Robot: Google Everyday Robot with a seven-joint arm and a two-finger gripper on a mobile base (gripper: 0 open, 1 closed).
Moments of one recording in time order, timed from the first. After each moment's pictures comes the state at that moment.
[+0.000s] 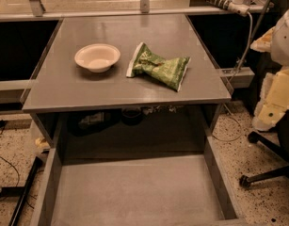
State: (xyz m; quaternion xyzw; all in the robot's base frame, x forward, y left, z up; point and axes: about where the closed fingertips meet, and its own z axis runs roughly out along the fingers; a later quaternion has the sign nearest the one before) arm 0.438 -0.217 0.976 -0.60 0.78 -0.03 0.16
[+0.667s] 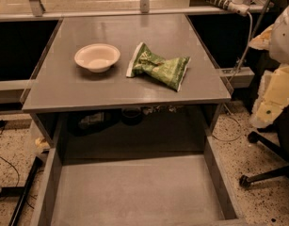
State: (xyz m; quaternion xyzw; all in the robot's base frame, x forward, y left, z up) arm 0.442 -0.214 0.978 -0.60 0.78 -0.03 0.17
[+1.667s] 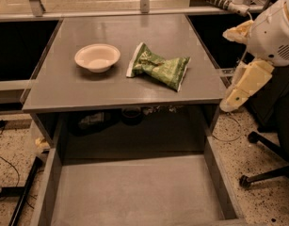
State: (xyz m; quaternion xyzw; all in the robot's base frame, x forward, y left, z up) arm 0.492 -0.174 0.972 -0.62 0.72 0.04 0.30
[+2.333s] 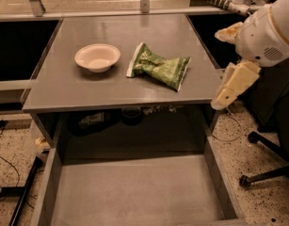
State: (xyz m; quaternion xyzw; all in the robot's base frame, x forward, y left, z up) arm 0.508 -0.164 0.962 -0.63 0.72 0.04 0.30
